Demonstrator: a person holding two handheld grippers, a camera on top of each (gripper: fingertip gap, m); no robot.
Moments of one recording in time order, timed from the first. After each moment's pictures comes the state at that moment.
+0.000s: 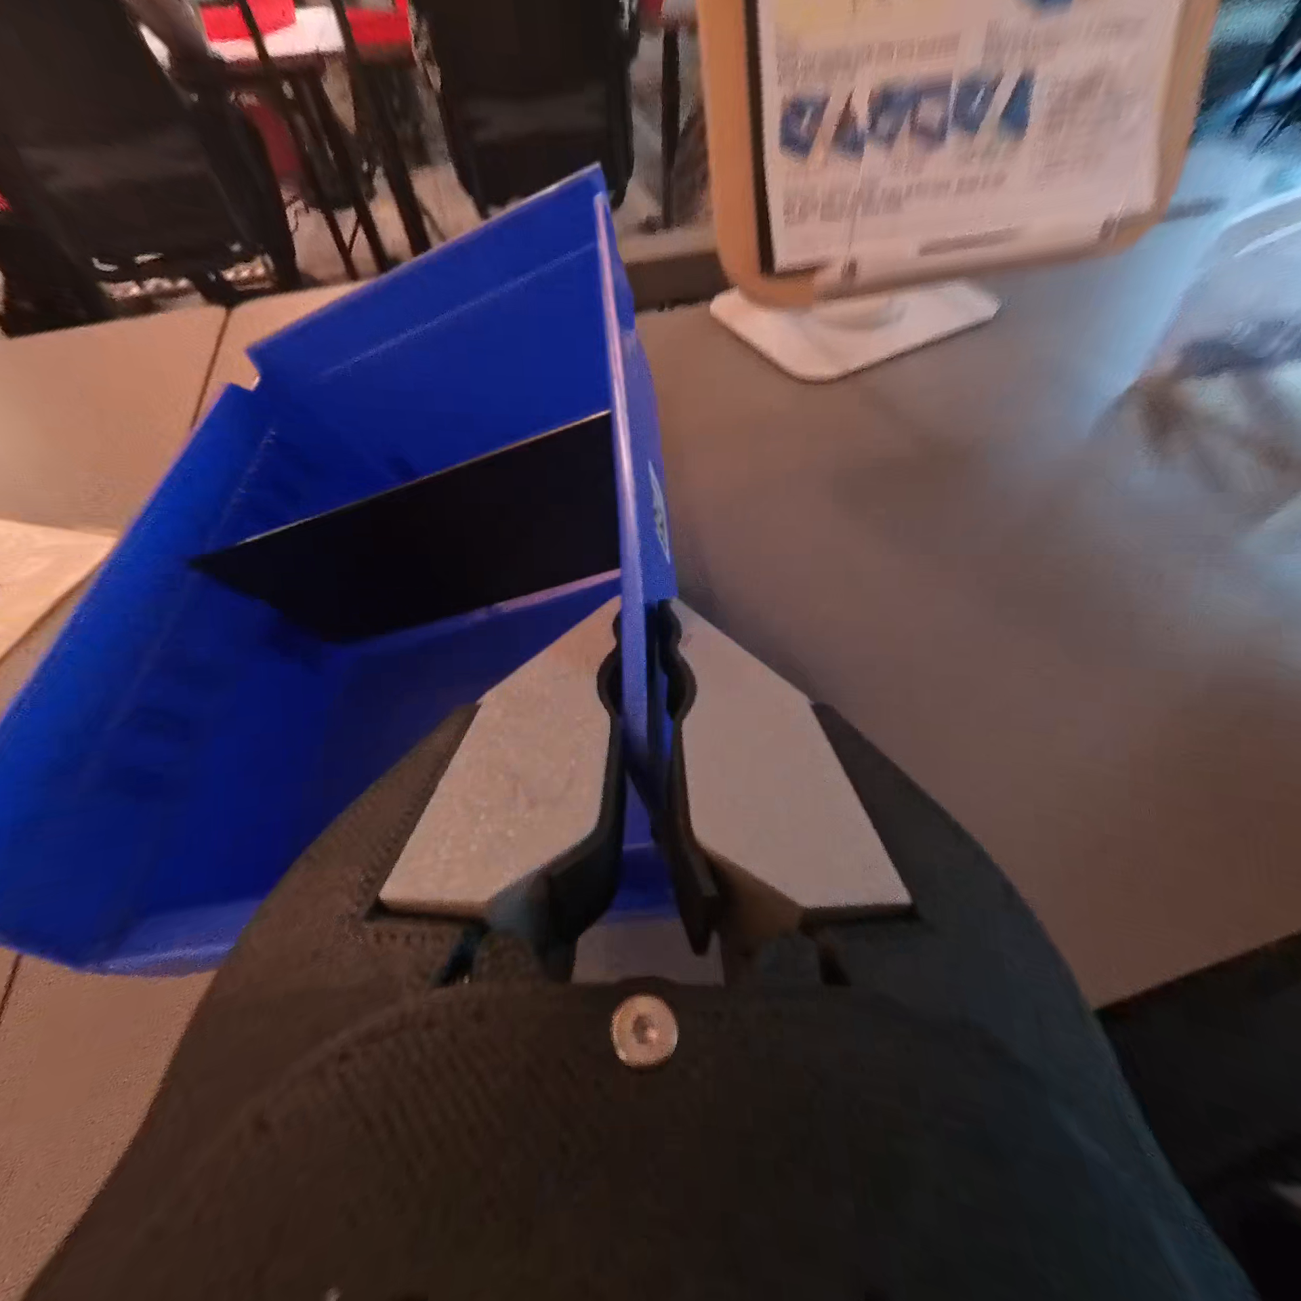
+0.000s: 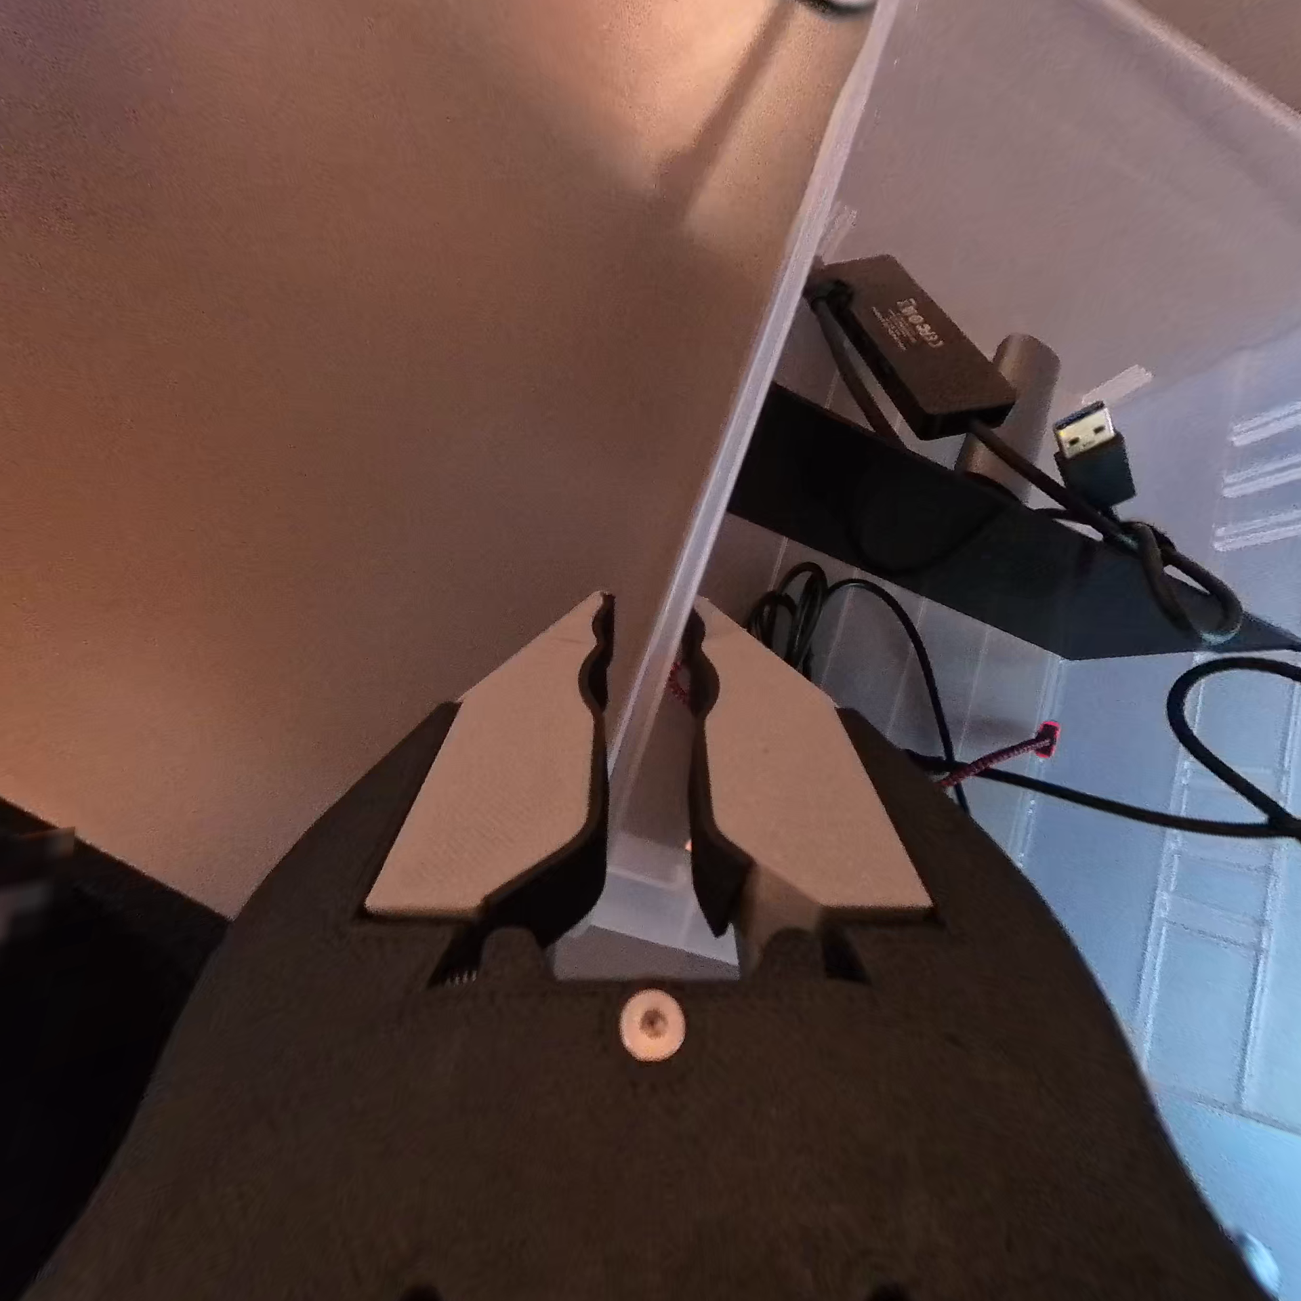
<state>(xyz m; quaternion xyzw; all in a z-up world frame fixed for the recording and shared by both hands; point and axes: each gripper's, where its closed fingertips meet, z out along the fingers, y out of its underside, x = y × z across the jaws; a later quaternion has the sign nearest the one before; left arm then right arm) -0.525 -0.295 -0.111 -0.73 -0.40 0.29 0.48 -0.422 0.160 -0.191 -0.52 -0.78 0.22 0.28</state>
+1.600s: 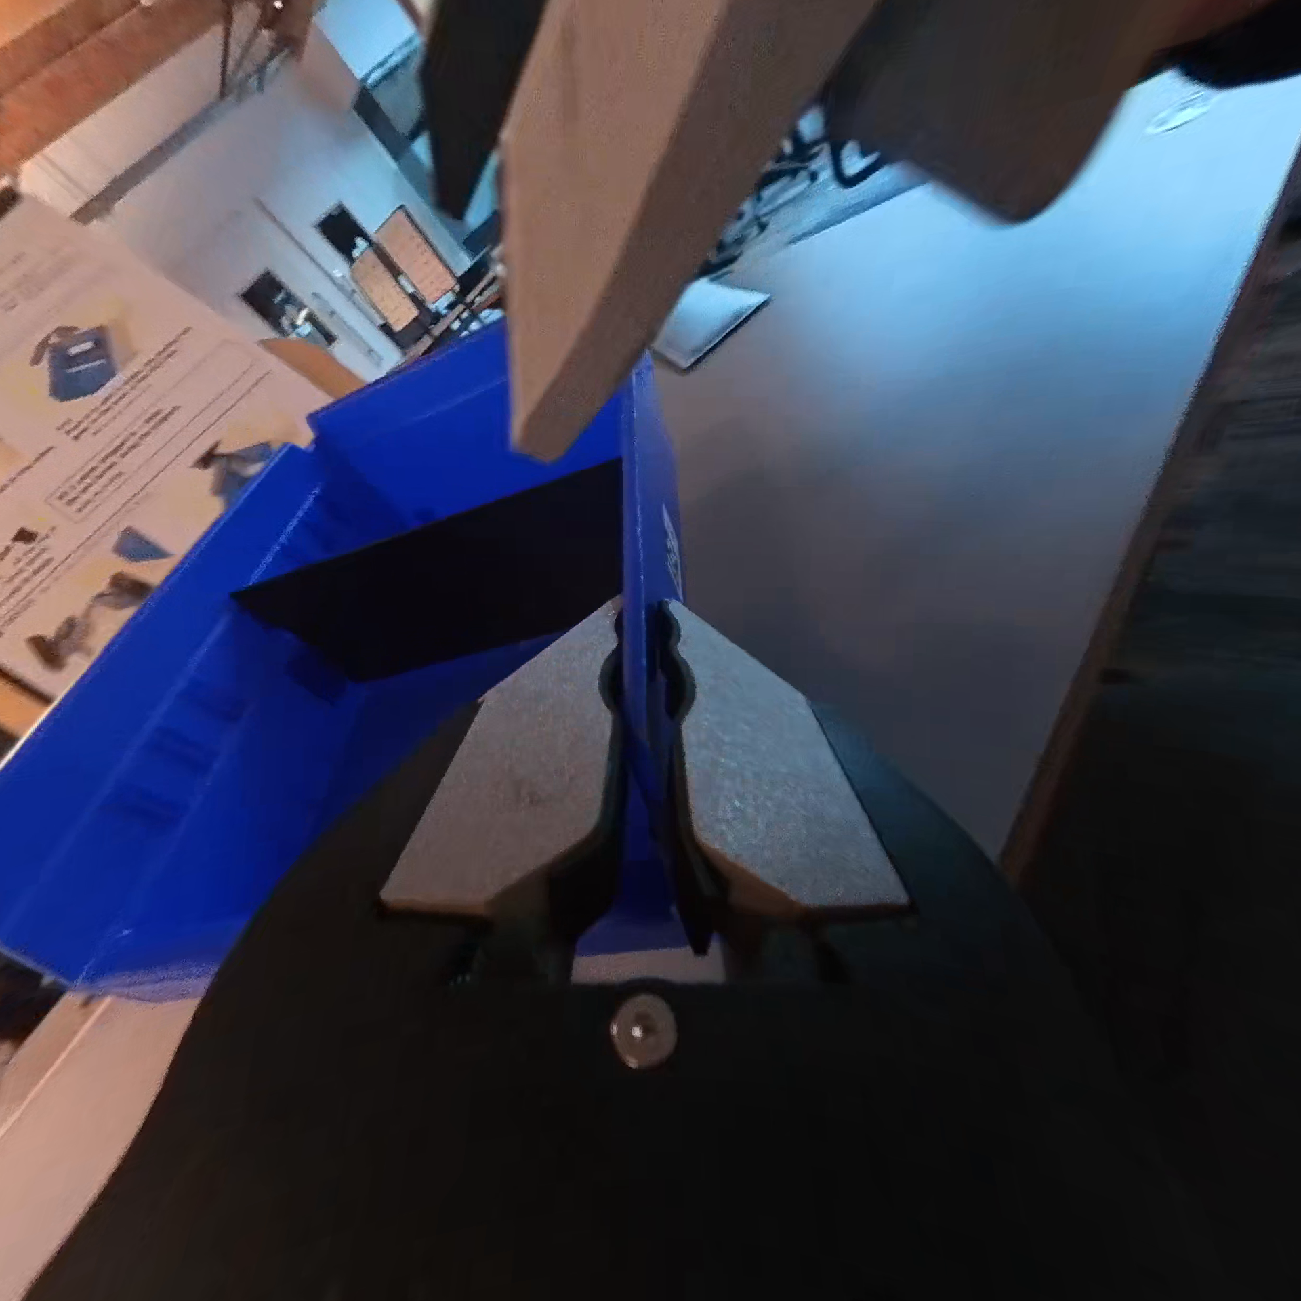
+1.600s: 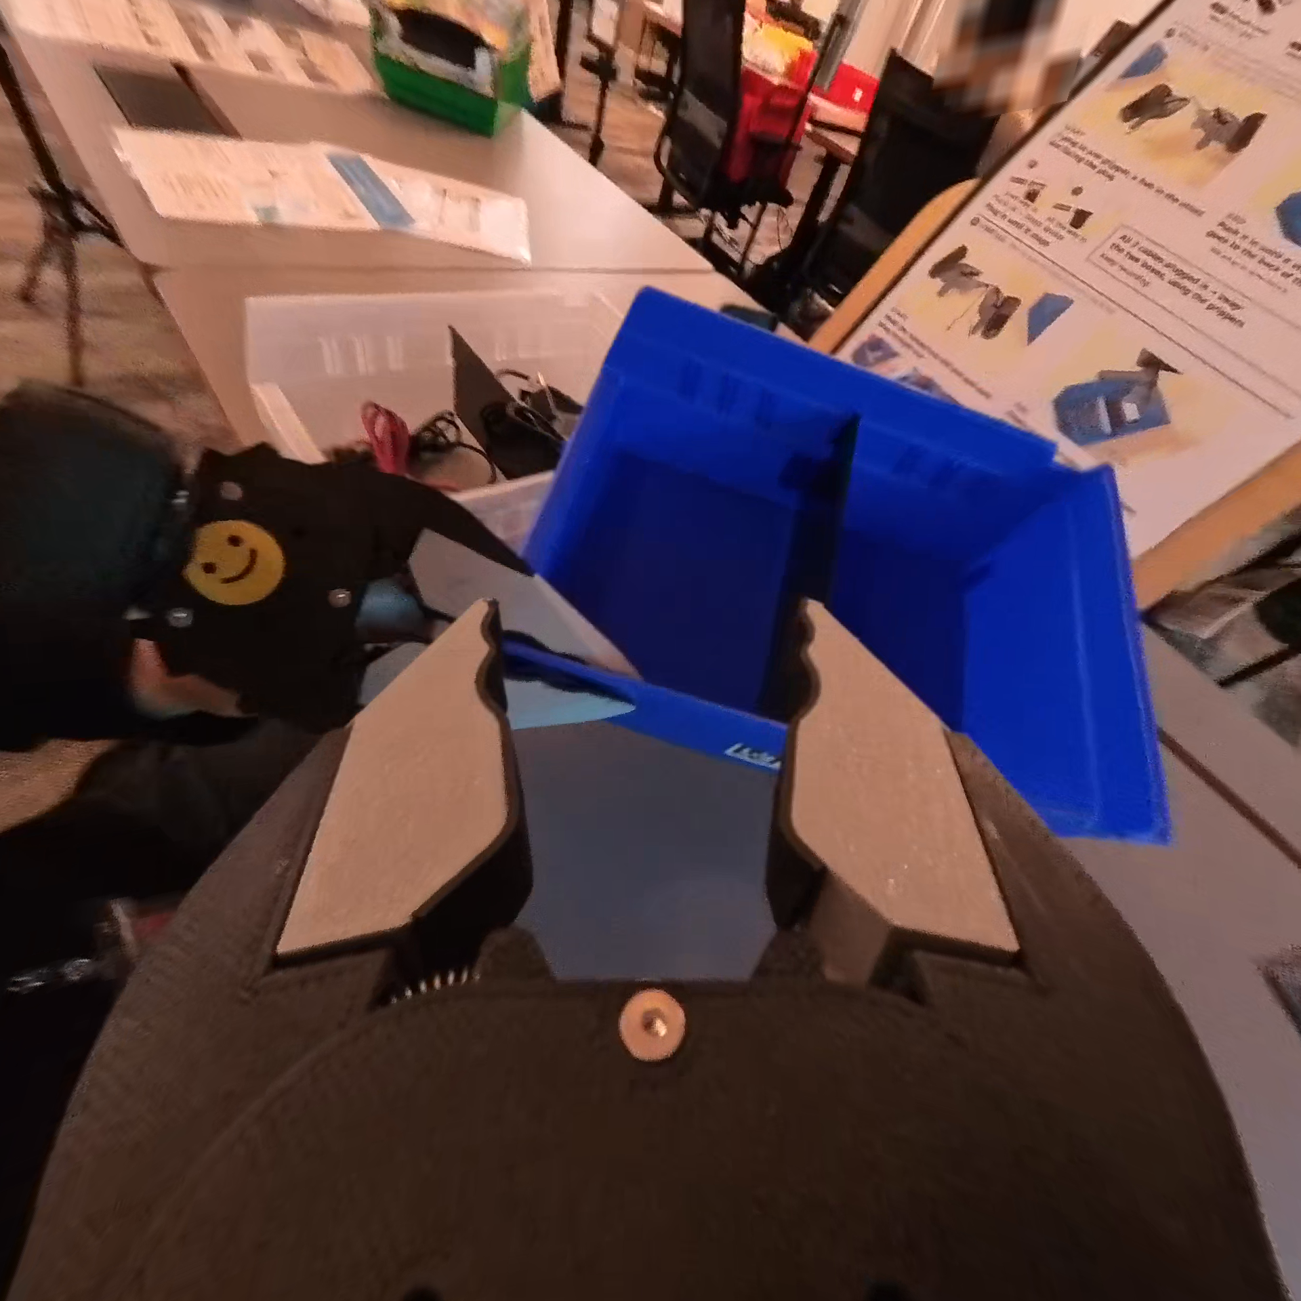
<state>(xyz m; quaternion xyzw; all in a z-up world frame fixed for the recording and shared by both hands) -0.368 0.034 -0.115 -0.77 0.01 0.36 0.52 -0.352 0.020 -0.036 -0.29 -0.77 0.45 0.36</state>
